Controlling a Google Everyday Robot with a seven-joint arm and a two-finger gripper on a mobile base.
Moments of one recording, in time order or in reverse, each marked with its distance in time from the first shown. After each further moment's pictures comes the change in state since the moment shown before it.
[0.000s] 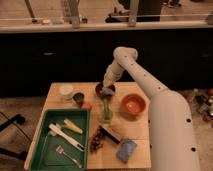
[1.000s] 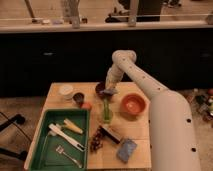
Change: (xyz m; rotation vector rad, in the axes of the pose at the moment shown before) arm 0.027 0.016 0.006 -0.014 0.072 0.073
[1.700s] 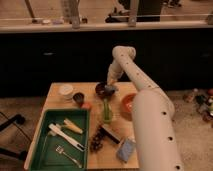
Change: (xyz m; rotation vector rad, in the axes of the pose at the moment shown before) arm 0.012 -0.042 0.015 -0.023 0.022 0.007
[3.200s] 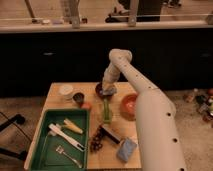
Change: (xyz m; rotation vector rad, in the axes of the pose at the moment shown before) arm -0.028 0.038 0.008 -0.078 -0.091 -0.071
